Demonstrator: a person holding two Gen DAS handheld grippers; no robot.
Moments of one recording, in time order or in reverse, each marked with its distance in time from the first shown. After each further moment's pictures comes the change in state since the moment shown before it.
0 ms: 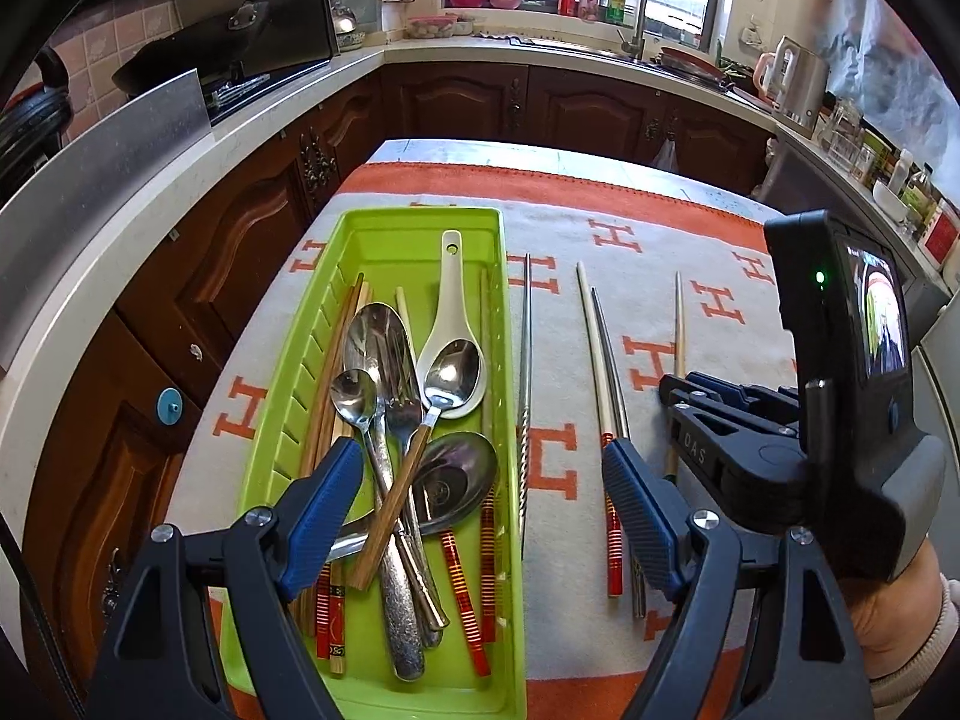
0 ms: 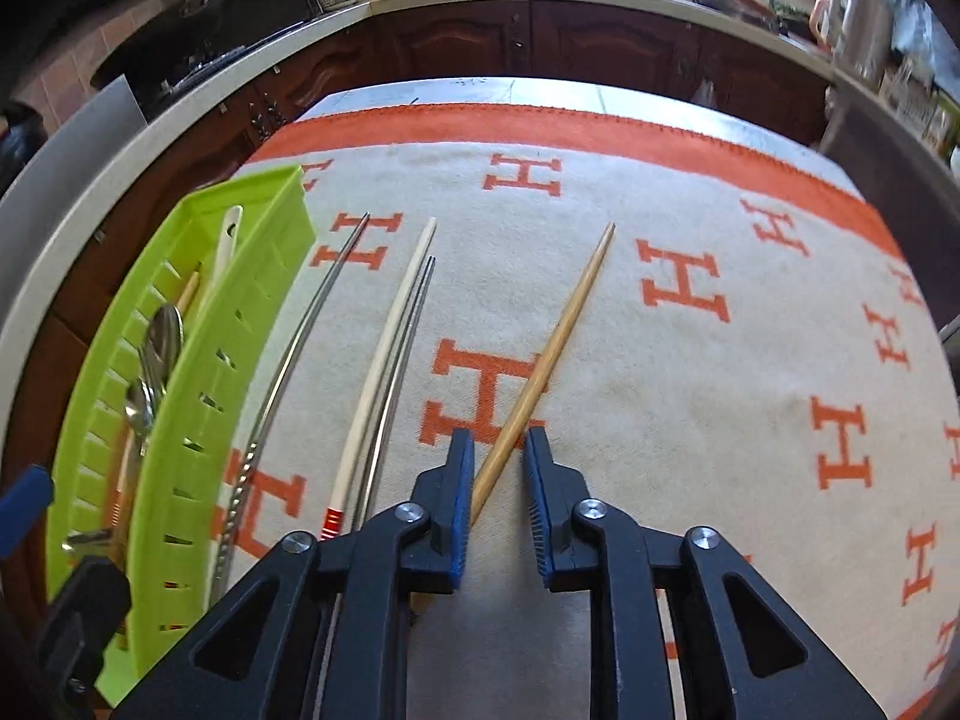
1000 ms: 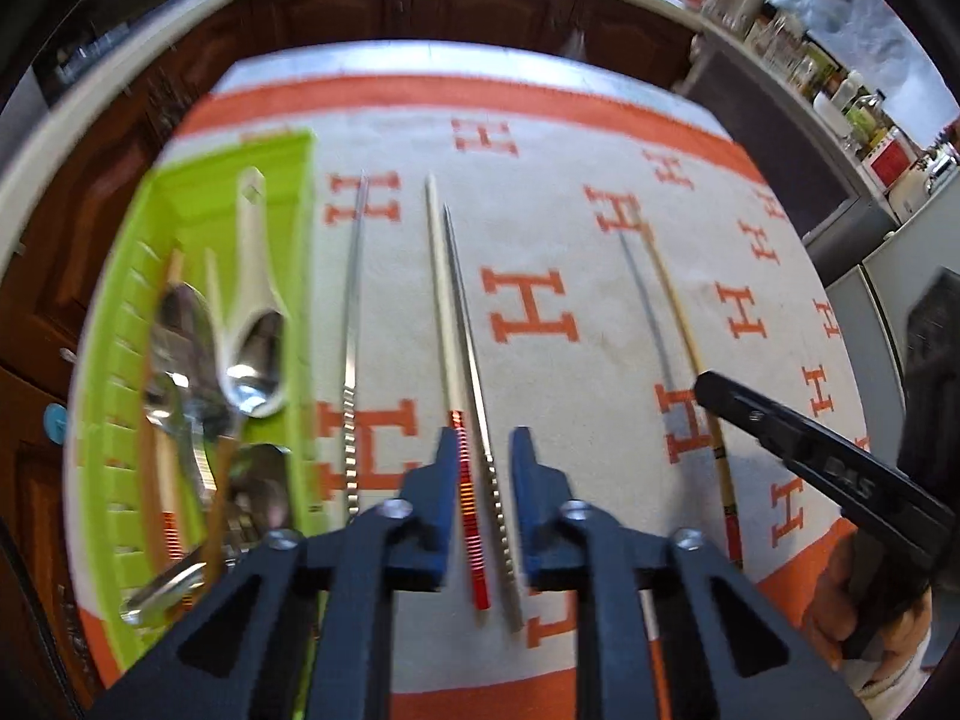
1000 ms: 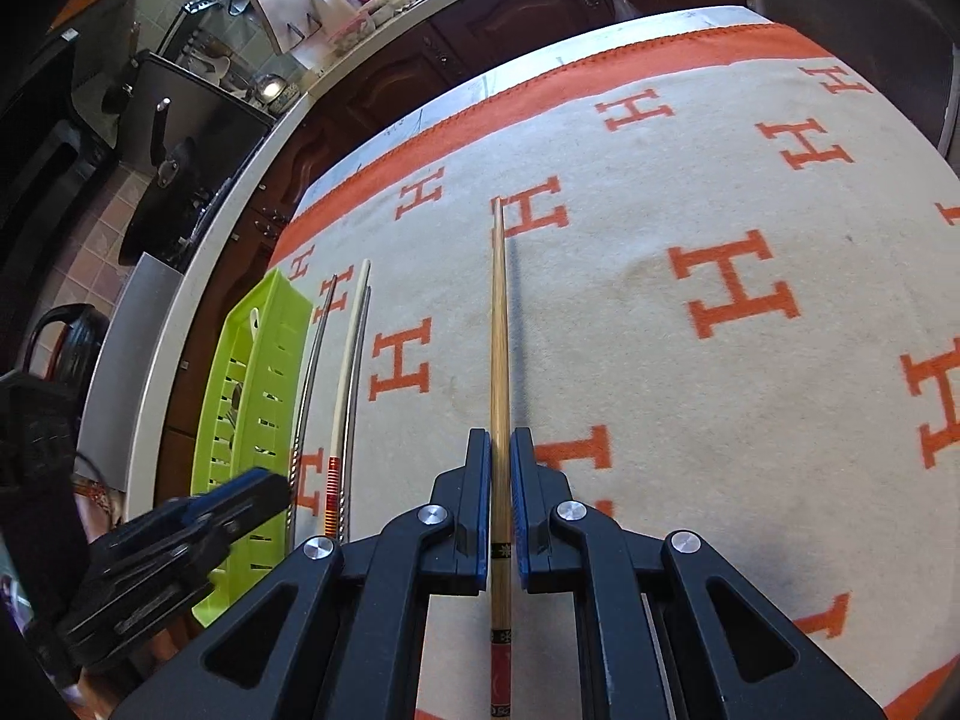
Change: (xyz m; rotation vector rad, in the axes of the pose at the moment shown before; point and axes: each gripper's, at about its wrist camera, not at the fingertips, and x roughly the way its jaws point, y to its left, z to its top) left arm 0.059 -0.061 0.025 0.100 0.303 -0.210; right arm -0.045 -0.130 -0.053 0.397 0.007 0.334
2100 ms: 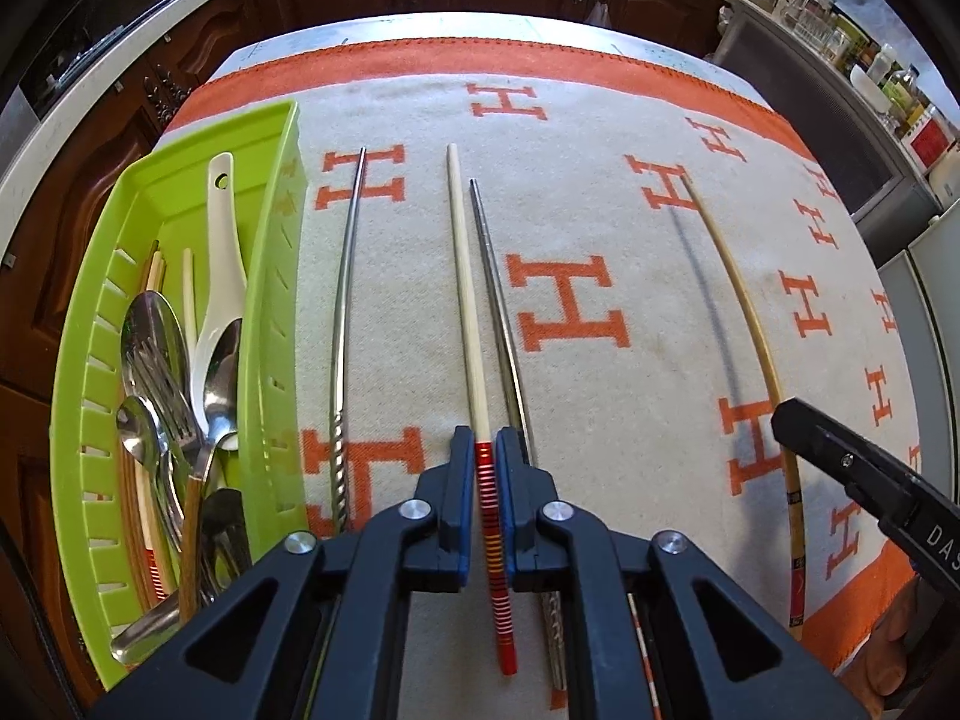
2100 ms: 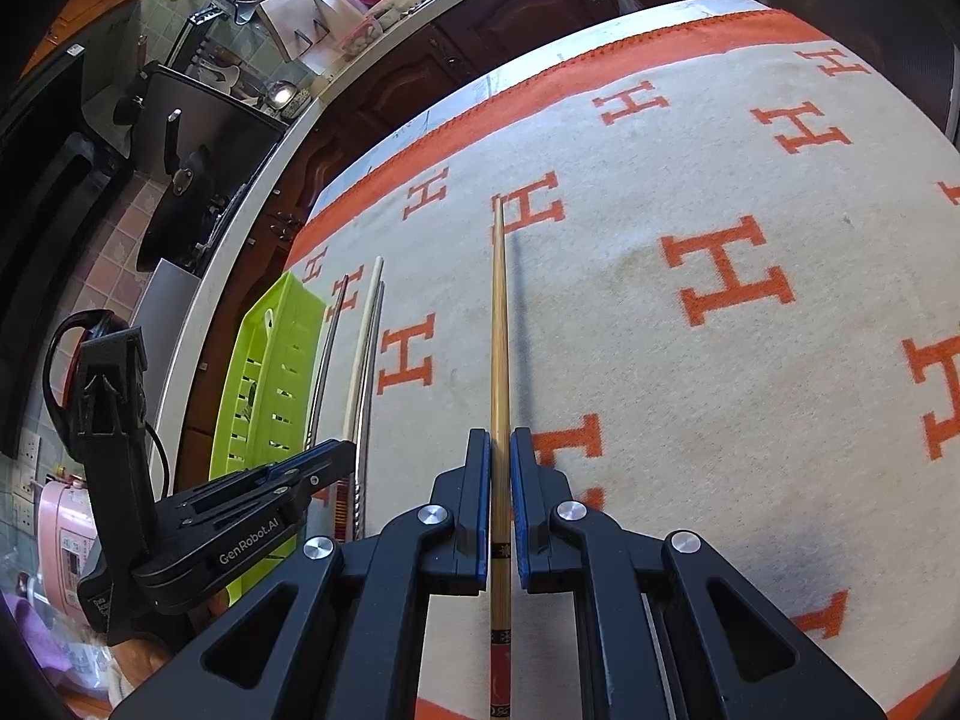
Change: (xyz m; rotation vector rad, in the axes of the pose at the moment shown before) left arm 0.039 -0.006 0.009 0.012 0.017 0.101; right arm -0.001 -0.011 -0.004 0.021 0.009 0.052
